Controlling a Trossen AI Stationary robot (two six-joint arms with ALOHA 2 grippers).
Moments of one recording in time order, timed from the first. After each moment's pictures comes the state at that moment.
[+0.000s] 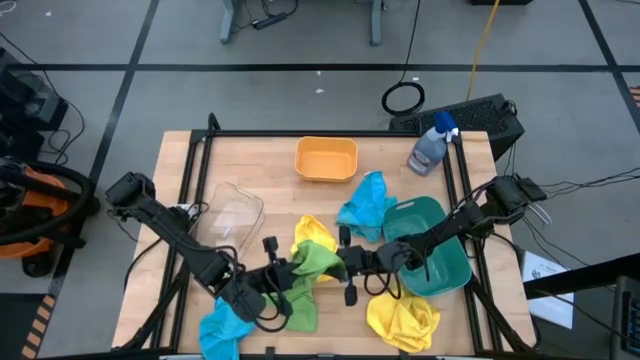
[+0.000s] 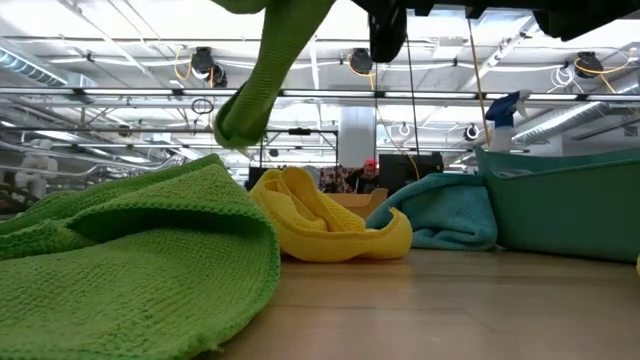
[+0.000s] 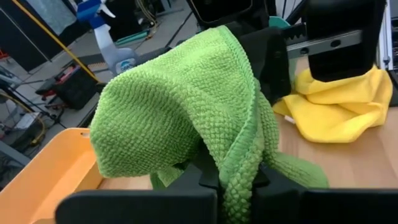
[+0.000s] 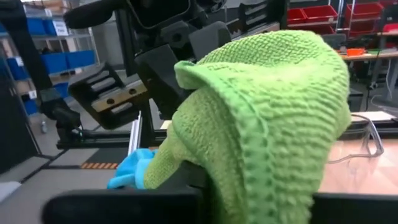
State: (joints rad) left arm -0.67 1.61 1.17 -0.17 -0.91 -0.23; right arm 0.42 1.76 0.86 0.95 0.33 0.10
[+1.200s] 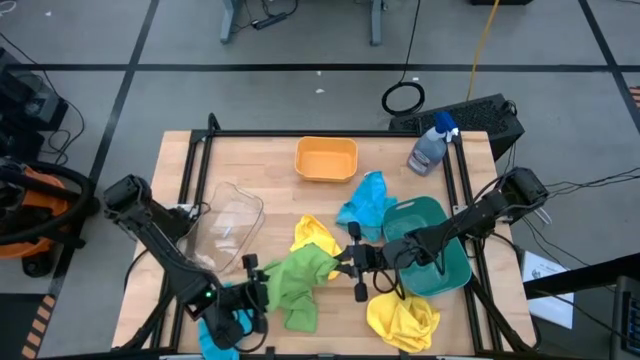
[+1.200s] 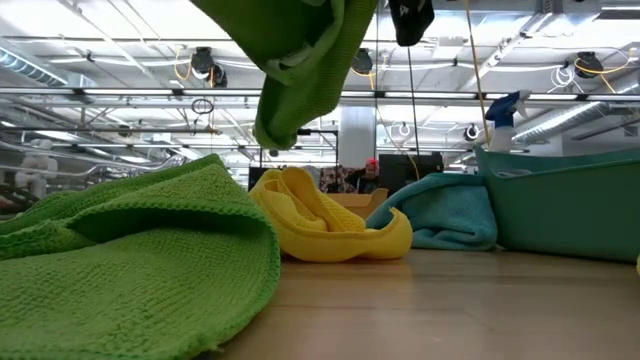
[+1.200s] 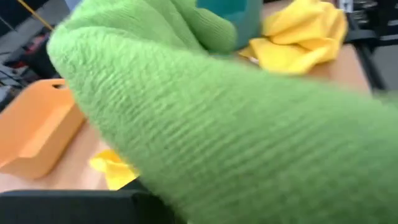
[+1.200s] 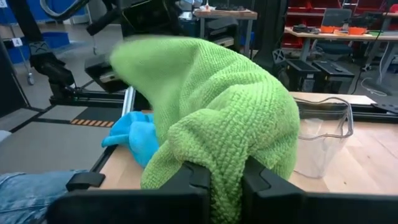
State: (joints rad) left arm -0.86 1.62 1.17 -0.50 -0.91 -0.57; right arm 0.43 1.58 0.86 0.58 0.35 0.08
